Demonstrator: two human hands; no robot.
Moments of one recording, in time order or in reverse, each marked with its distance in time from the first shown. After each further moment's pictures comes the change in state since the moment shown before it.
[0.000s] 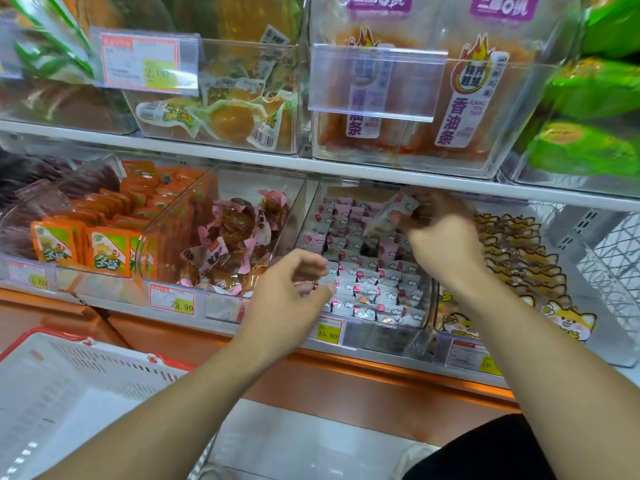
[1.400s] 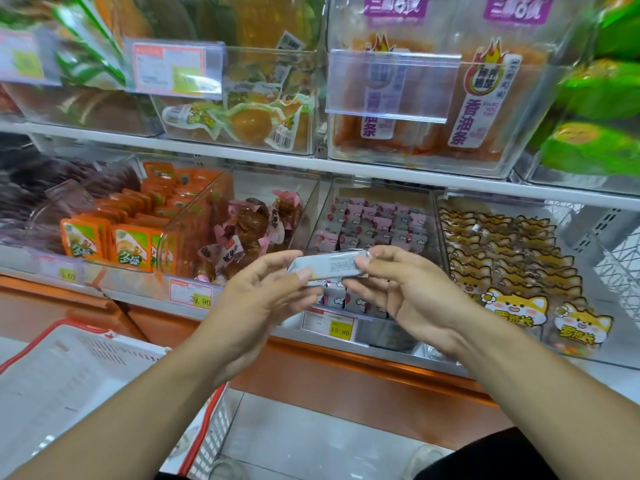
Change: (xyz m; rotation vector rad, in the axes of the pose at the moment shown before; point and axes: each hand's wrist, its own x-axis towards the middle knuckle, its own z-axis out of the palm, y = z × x) left_hand -0.024 0.014 -0.046 -0.809 -0.057 -0.324; right_hand -0.066 -0.039 0.013 1.056 -0.576 0.683
